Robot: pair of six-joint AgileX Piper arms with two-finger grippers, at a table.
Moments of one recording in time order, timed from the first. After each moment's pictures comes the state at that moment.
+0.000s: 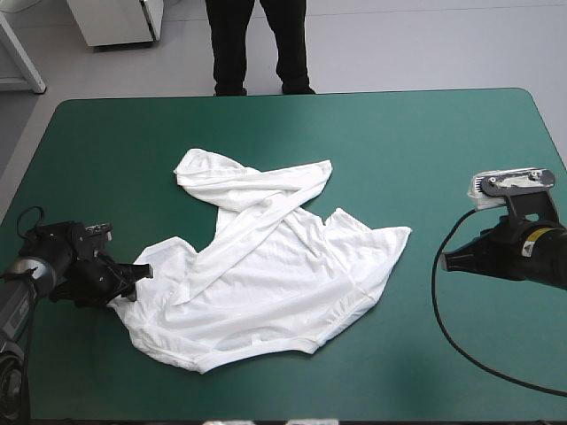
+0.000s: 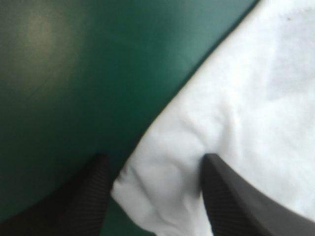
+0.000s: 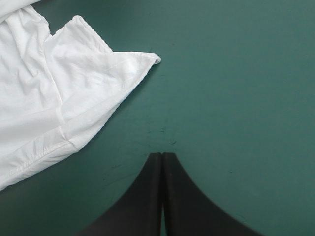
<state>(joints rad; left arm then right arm) 0.15 1.50 -0.79 -0.06 0.88 -0.07 0.26 0.96 -1.23 -0.06 1.25 0.09</state>
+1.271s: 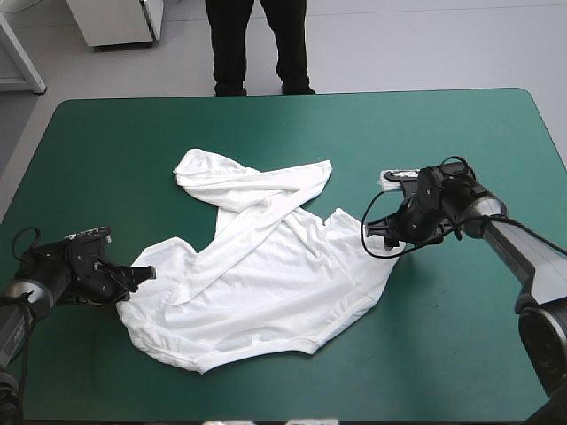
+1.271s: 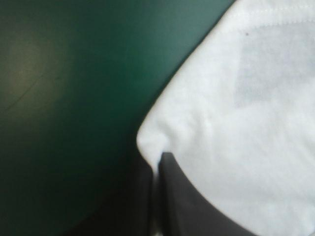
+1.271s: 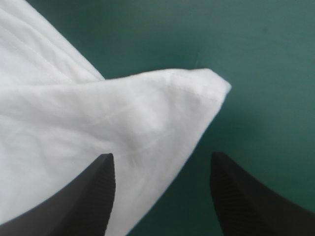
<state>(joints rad) 0.15 1.41 -0.69 -0.11 0.73 -0.05 0.27 1.70 -1.23 0.06 0.93 0.13</state>
